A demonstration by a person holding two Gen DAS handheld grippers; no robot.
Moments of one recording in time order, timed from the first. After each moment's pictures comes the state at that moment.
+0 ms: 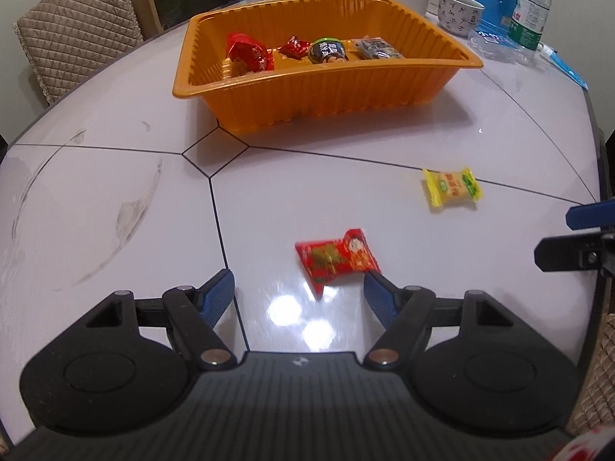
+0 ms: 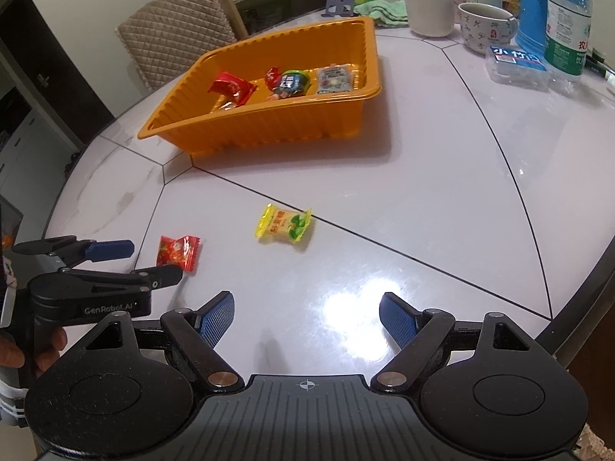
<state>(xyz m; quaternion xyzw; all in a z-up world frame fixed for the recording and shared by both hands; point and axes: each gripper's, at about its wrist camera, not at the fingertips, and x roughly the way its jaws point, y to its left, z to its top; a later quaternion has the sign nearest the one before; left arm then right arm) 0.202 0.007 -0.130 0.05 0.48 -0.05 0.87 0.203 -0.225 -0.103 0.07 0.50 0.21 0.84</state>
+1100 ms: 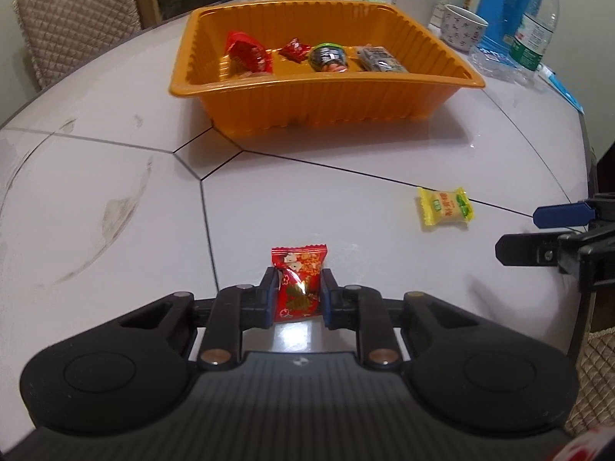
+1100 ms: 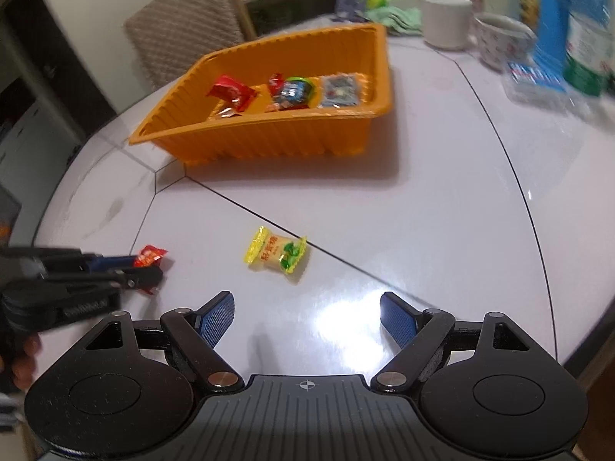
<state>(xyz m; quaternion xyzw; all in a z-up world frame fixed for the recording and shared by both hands) 0.206 0.013 -0.127 0.00 0.49 -0.05 0.87 0.227 -0.215 -0.112 0.03 0.49 0.23 0.84</state>
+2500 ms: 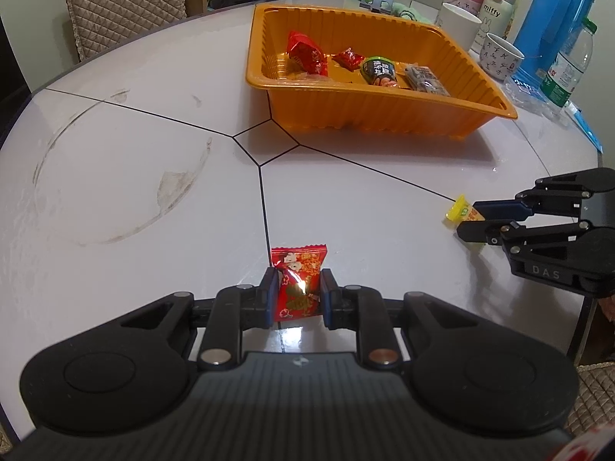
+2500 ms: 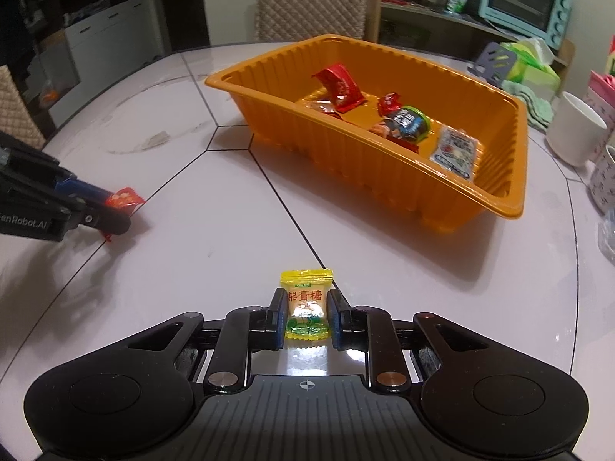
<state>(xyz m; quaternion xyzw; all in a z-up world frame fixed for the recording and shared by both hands) 0.189 0.042 -0.113 -0.04 0.49 0.00 0.87 0.252 -0.164 -0.138 -0.15 0.42 0.36 0.82</state>
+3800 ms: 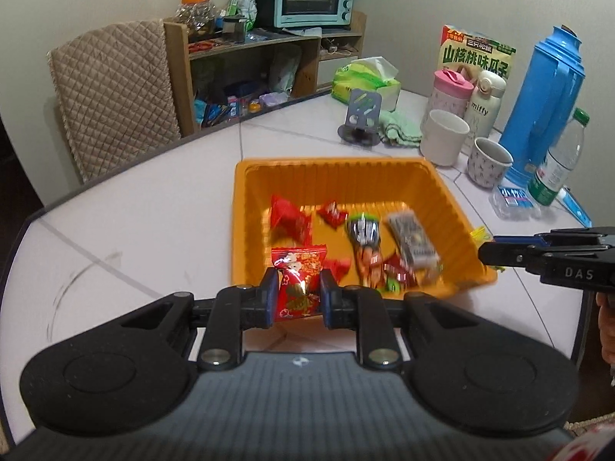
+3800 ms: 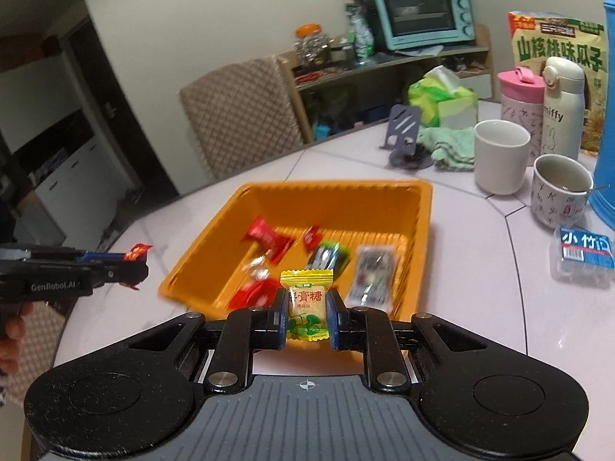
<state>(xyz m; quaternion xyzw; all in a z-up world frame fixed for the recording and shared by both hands) 0.289 0.033 -0.020 -0.02 0.39 -0.02 0.92 0.341 -0.220 -0.044 0.07 0.38 0.31 0.87</state>
